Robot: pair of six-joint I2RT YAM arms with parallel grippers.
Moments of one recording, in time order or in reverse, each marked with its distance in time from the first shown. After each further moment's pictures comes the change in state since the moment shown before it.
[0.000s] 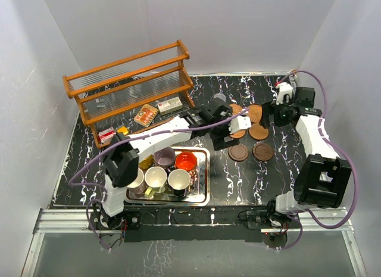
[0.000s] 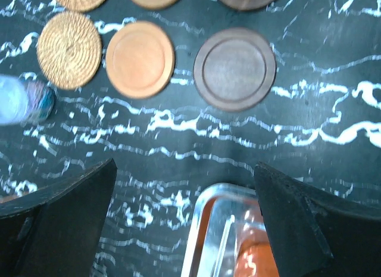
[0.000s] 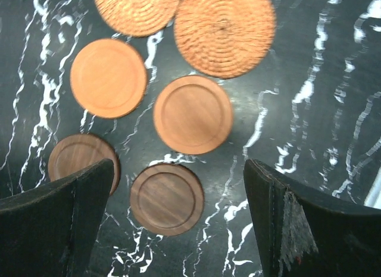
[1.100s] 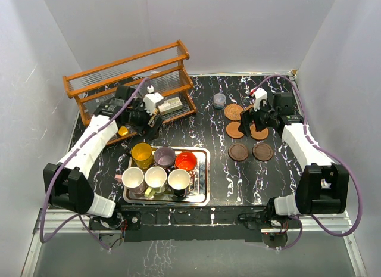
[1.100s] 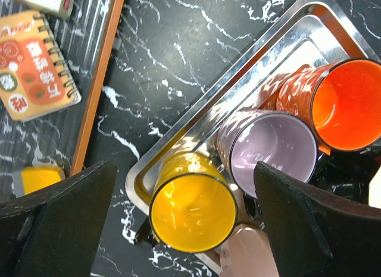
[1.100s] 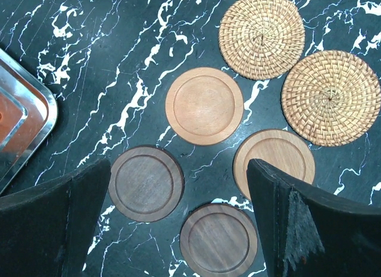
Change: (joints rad) left arm 0.641 -0.565 -0.471 -0.277 0.208 -0.103; right arm 0.234 -0.080 -0.131 0.120 -0.109 -0.076
